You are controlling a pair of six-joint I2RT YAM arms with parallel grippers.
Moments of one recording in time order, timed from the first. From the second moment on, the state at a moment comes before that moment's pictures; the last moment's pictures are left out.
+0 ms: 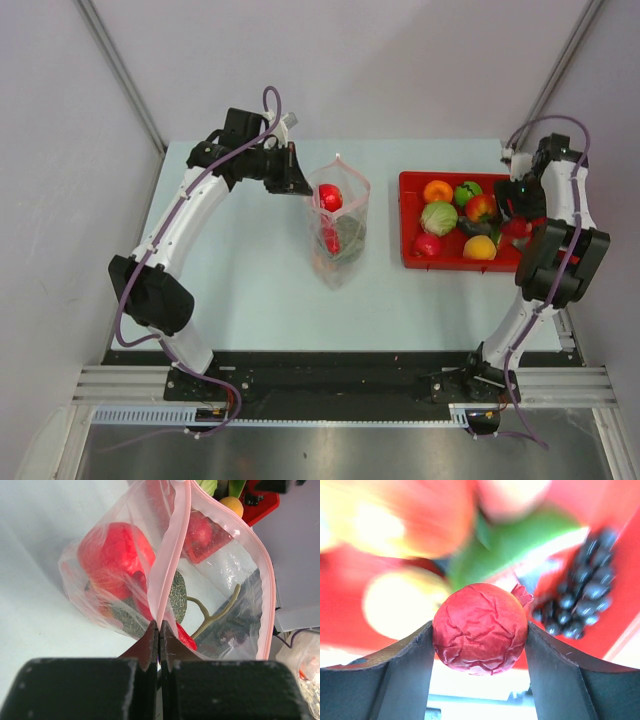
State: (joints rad) left arm -0.35 1.70 1.78 -0.87 0.58 -0.31; right arm -0.35 1.94 1.73 -1.10 -0.09 -0.50
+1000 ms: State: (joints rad) left arm -0.35 1.65 1.76 -0.85 0.58 -0.31; right arm 0.58 1.73 1.93 -0.75 -0.55 -0.20
